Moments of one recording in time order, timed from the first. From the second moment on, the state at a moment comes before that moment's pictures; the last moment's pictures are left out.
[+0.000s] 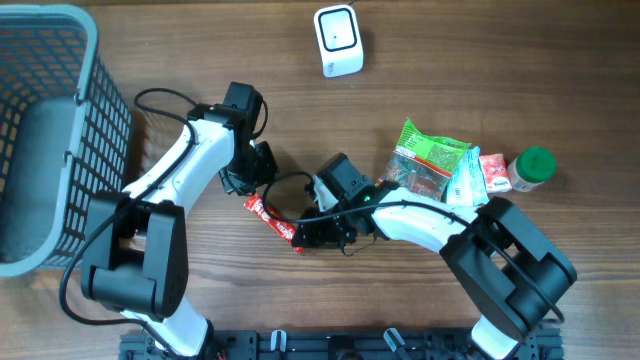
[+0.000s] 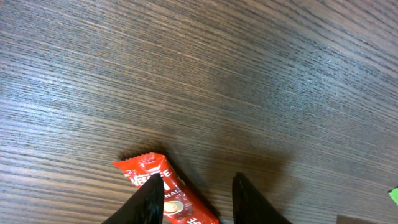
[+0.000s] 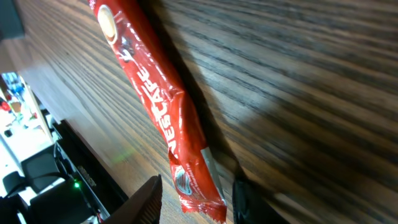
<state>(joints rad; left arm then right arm) -0.25 1.82 1.20 -0.93 0.15 -0.63 0.75 1.85 0.88 -0.21 -0.65 0.70</state>
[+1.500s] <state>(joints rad) -0.06 1.80 1.25 -0.72 0.15 -0.62 0.92 1.01 0.87 -0.08 0.82 -0.44</state>
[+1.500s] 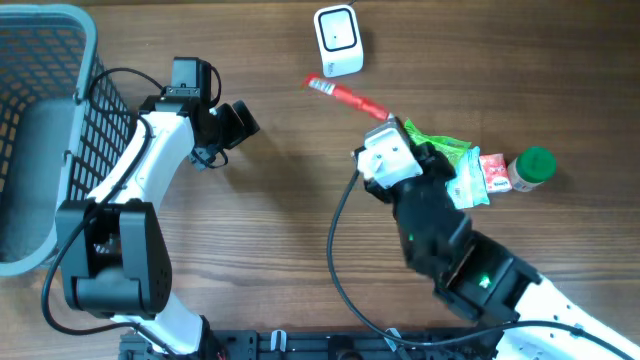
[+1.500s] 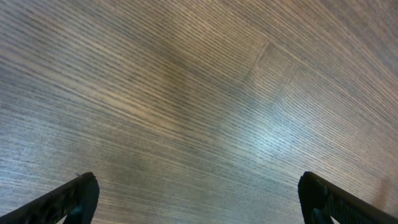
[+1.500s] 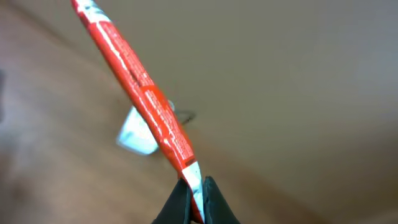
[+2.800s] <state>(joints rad) -0.06 1.80 1.25 -0.71 0.15 -0.62 1.21 1.32 0.87 1.21 1.35 -1.67</state>
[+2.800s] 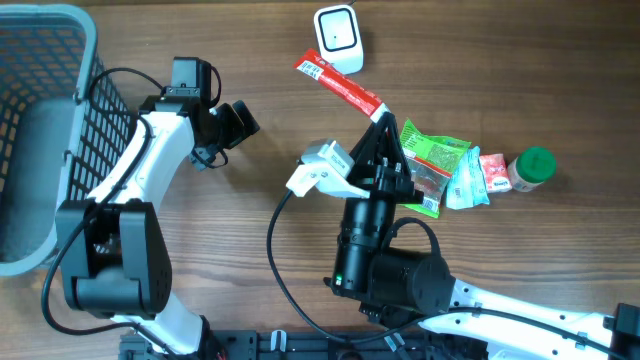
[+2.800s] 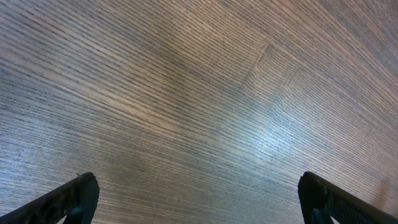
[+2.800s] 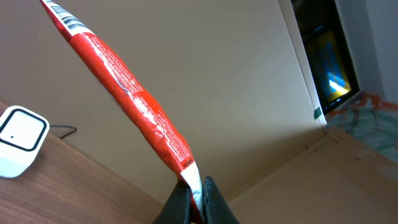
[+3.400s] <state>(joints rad) -0.06 1.80 1.25 -0.71 0.15 -0.62 1.29 1.32 0.87 1.21 1.36 -1.67</state>
